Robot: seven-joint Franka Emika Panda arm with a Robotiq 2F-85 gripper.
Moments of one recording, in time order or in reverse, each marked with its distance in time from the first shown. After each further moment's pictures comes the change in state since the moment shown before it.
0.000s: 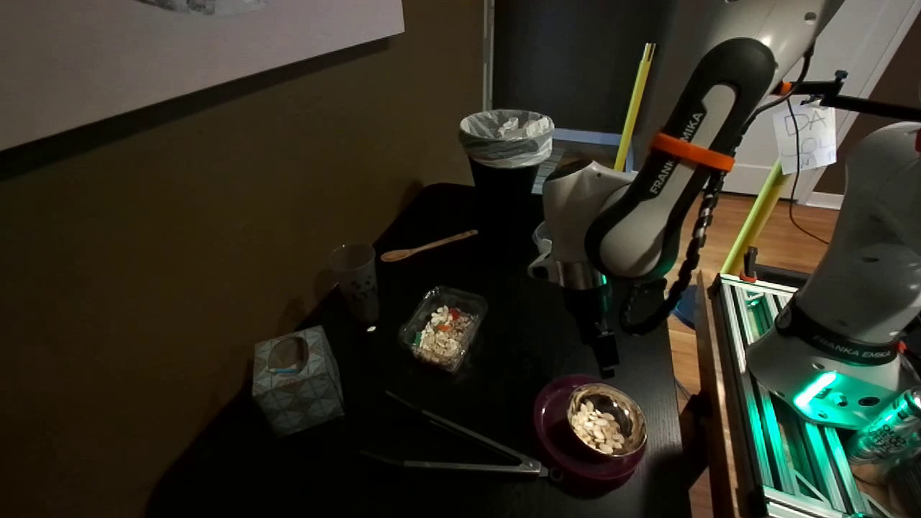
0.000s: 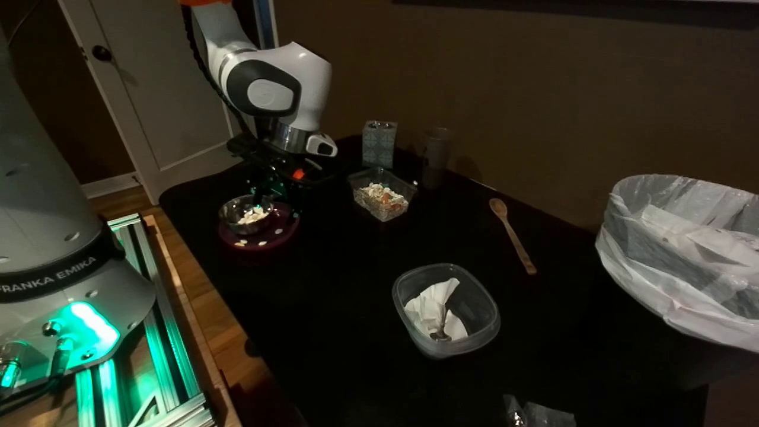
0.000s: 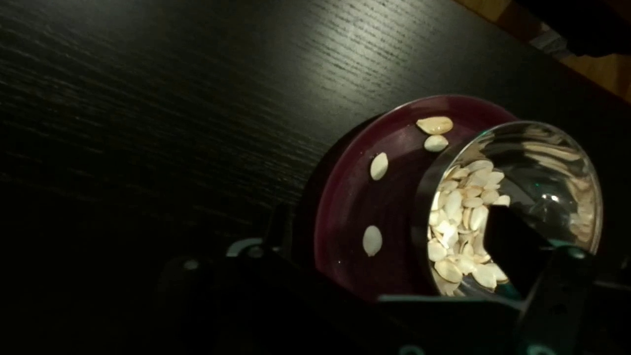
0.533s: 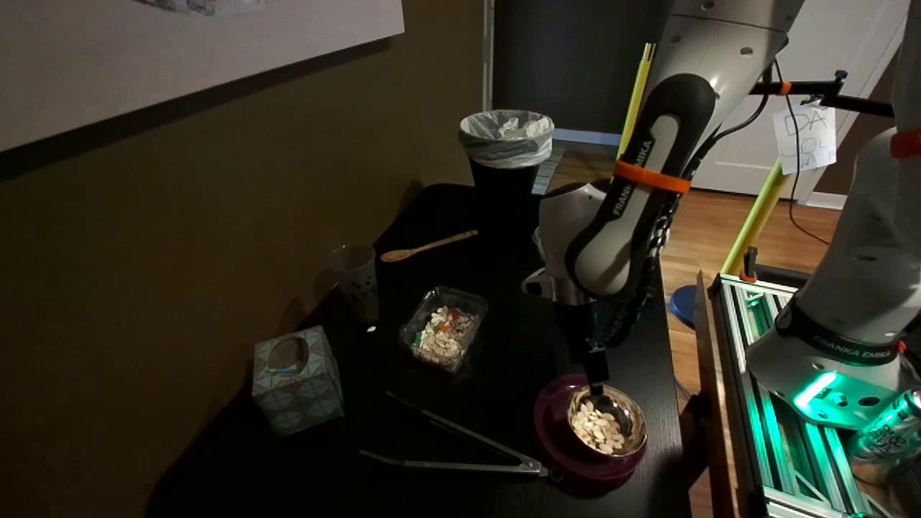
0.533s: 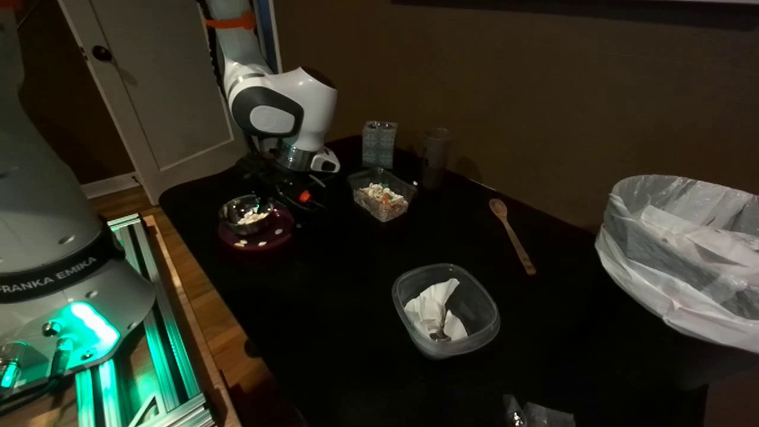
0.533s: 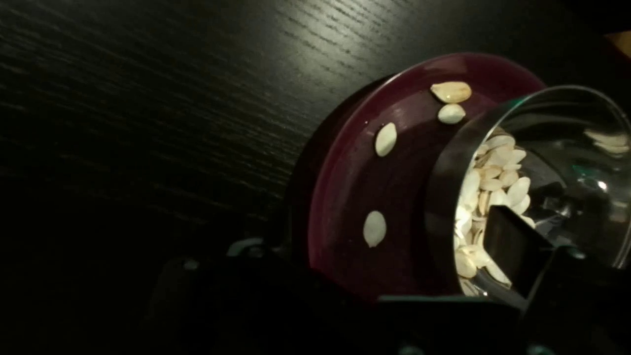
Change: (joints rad) arm -0.103 0.150 0.107 0.050 0.126 0.108 -0.159
